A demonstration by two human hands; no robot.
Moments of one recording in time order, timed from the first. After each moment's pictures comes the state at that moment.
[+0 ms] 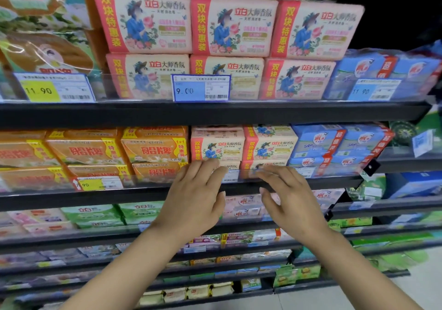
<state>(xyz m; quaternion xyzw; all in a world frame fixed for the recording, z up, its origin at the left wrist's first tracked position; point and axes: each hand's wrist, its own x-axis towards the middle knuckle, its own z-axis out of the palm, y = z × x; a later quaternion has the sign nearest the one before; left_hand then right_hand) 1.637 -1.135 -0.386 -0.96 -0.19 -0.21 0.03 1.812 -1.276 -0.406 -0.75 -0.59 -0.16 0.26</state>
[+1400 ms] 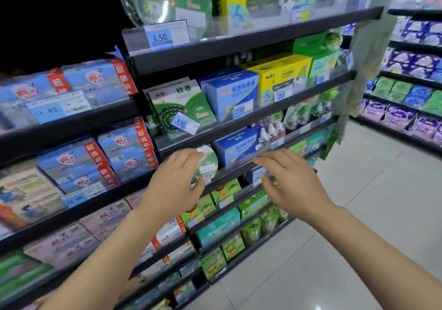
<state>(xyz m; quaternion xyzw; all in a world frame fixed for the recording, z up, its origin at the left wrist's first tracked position) 1.913 -1.416 -0.349 -0.98 0.00 -0.18 -0.06 2.011 -1.655 -0.368 -0.84 -0.44 -0.27 0.19</state>
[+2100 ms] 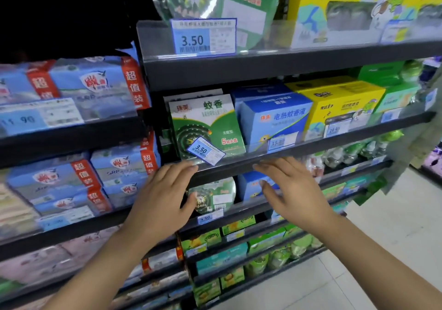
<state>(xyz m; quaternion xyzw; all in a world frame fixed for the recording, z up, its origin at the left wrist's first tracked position) 1.972 -1.346 -0.379 -0.97 -0.10 -0.22 -0.03 2.144 -1.563 -0.376 -0.79 -0.53 -0.22 0.22</state>
